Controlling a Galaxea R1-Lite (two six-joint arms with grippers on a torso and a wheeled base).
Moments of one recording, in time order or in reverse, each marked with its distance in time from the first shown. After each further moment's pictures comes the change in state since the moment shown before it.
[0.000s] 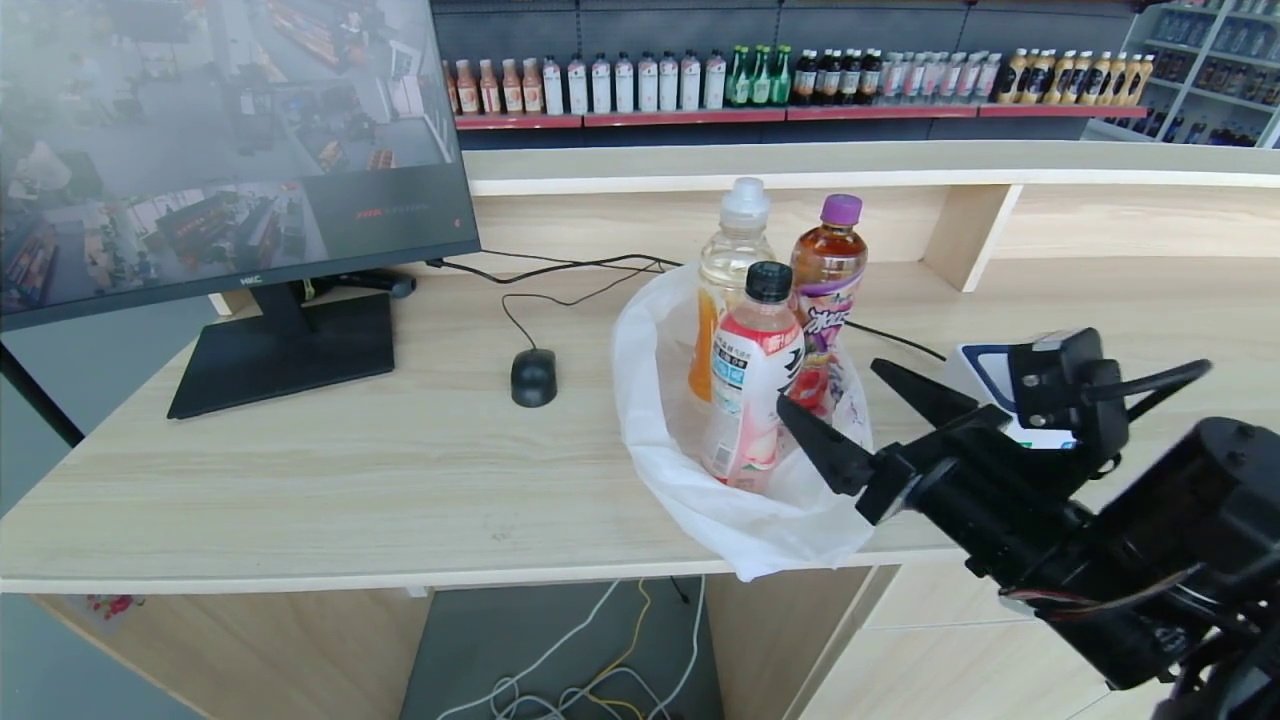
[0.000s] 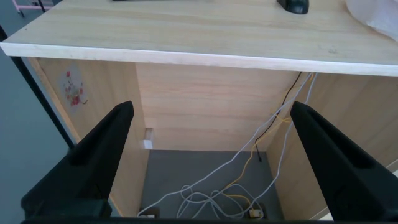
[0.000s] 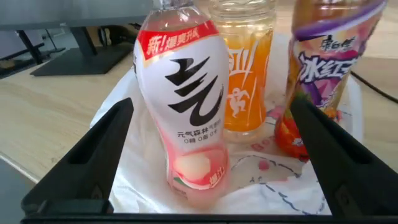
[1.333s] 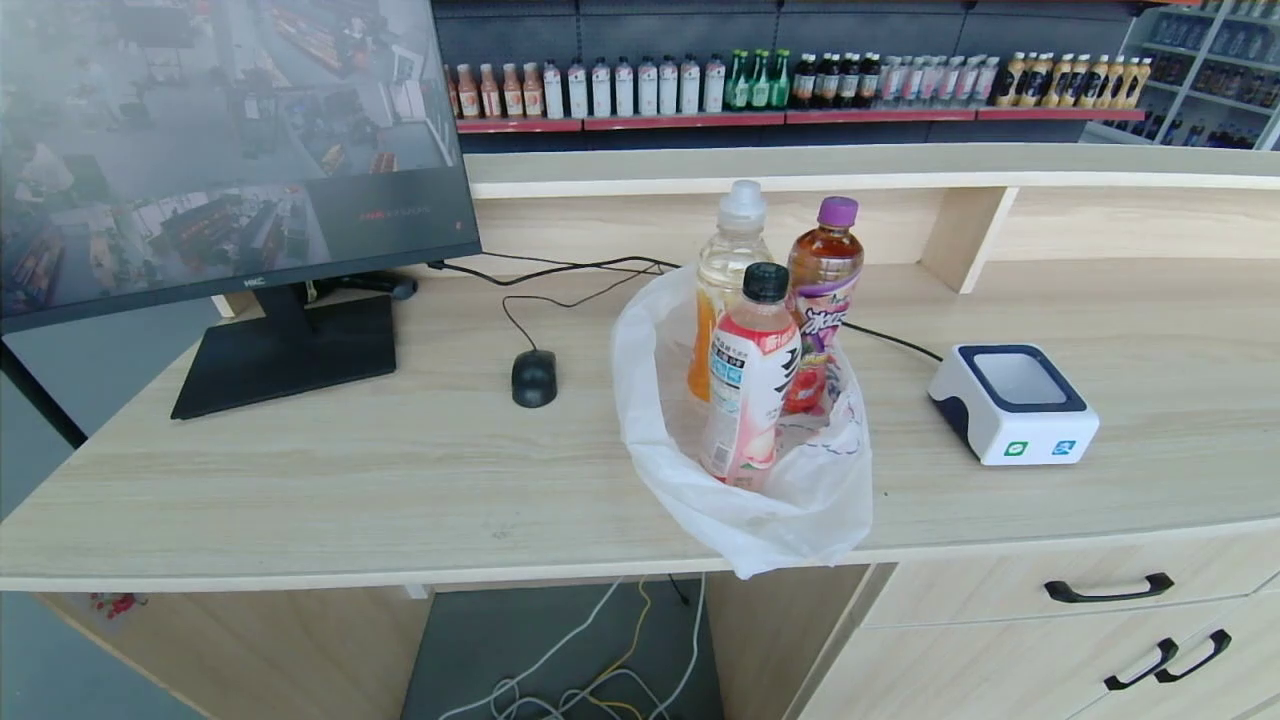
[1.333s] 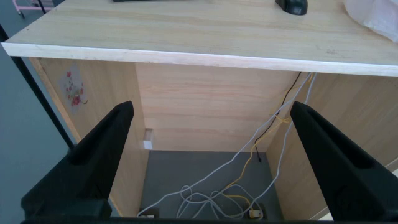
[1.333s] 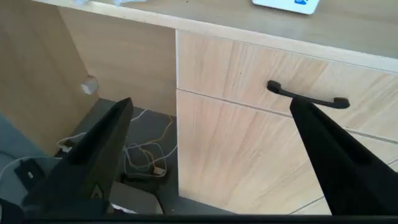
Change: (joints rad) left arm 0.000 0.000 0.000 0.000 0.000 -0.001; right arm -0.477 -1.617 0.330 1.579 0.147 -0.109
